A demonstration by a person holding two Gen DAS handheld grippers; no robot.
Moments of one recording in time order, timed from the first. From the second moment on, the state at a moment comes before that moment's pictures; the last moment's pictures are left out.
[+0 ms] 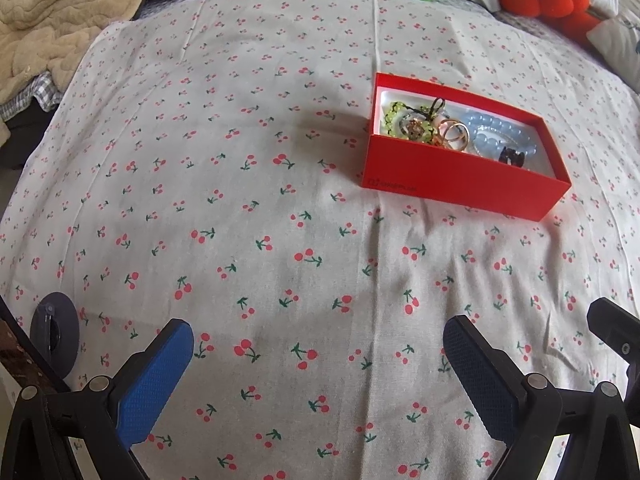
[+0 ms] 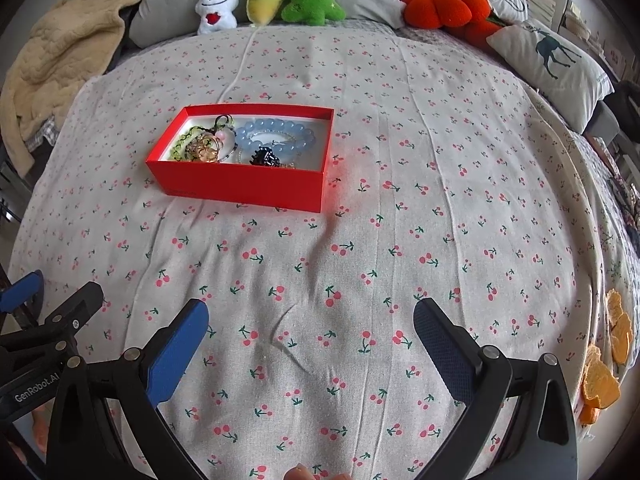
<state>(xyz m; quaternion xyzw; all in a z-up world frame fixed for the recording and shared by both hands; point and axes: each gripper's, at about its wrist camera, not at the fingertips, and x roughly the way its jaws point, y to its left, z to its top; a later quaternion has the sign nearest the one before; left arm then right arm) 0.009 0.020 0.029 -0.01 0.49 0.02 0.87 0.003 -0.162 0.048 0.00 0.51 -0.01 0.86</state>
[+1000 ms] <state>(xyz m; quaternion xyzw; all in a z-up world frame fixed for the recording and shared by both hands) 0.007 0.016 0.024 -0.01 0.49 0.02 0.87 0.002 -0.162 0.045 0.00 0.51 -0.02 0.86</state>
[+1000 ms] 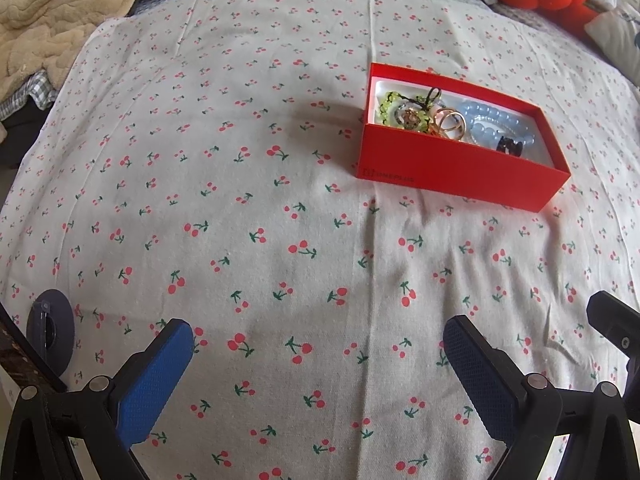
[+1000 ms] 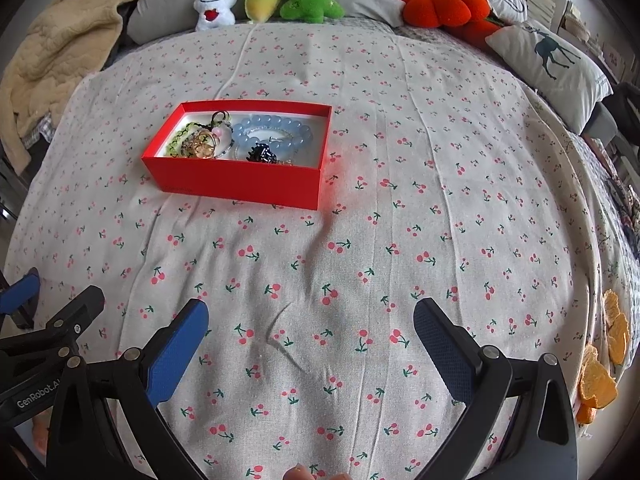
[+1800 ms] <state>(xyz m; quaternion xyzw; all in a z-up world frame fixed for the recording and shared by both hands) 0.007 0.015 0.021 0.00 0.50 0.01 0.87 0.003 -0.164 0.042 -0.01 0.51 -0.02 0.86</state>
